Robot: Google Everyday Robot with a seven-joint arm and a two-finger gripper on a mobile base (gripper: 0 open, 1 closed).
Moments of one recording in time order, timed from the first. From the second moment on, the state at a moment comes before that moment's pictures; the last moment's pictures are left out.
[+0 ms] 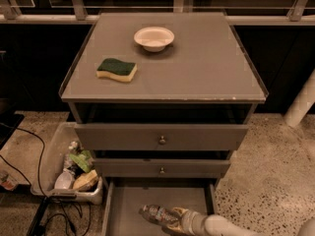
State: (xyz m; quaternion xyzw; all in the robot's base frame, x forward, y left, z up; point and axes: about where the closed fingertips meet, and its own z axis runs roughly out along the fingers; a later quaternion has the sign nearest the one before) arm 0.470 -0.101 0.171 -0.53 0.74 0.13 0.38
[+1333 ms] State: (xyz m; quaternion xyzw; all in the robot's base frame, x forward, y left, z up) arm 0.508 -0.196 0.399 -0.55 0.74 0.02 0.38
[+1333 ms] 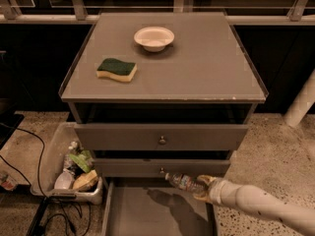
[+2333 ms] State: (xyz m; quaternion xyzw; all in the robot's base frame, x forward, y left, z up) arm 0.512 -0.198 0.421 -0.57 0.74 -0.01 0.37
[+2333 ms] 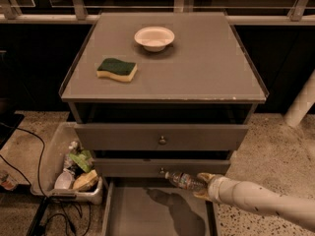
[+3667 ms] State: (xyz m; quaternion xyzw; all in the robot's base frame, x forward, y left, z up) arm 0.451 -0.162 0.624 -0.59 0.67 -0.11 0.43
